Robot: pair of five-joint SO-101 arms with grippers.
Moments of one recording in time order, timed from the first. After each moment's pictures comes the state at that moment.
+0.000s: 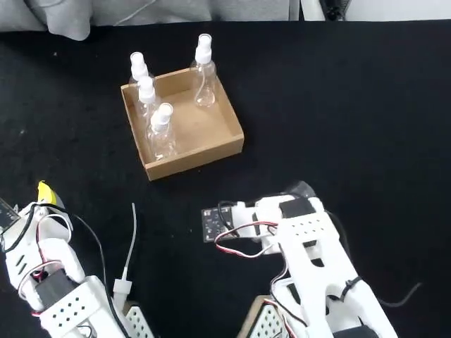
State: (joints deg) left arm -43.0 -101.9 96.1 39.2 8.3; right arm -12.8 -38.0 70.3 56.8 83.3
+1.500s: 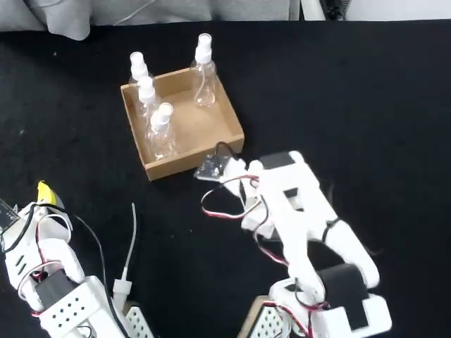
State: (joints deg) left arm -43.0 -101.9 96.1 39.2 8.3; right arm -15.8 -11.8 44.7 74.5 50.7
